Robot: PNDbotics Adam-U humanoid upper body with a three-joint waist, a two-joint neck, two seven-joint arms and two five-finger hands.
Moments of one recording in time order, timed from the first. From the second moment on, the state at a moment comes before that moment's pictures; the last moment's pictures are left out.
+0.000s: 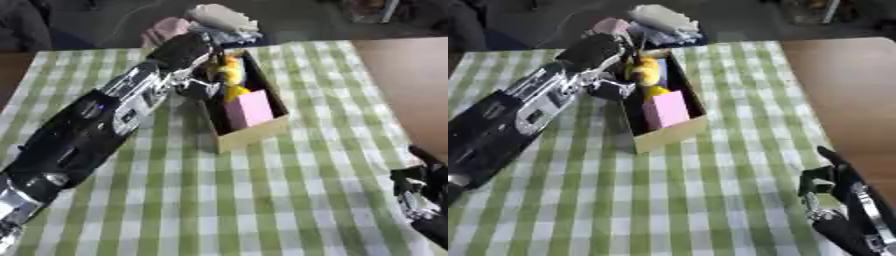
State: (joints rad) left arm -0.69 0.65 -0.36 -1.41 -0.87 0.10 -0.18; right arm -0.22 -0.17 0.20 -1.67 0.23 -0.11 0.16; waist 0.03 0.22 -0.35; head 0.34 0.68
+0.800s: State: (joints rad) left arm -0.58 0.73 -0.24 -1.63 -0.76 0.08 -0.36; right arm -0.22 -0.17 0.19 -1.67 0.23 -0.11 0.16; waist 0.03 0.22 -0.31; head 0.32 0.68
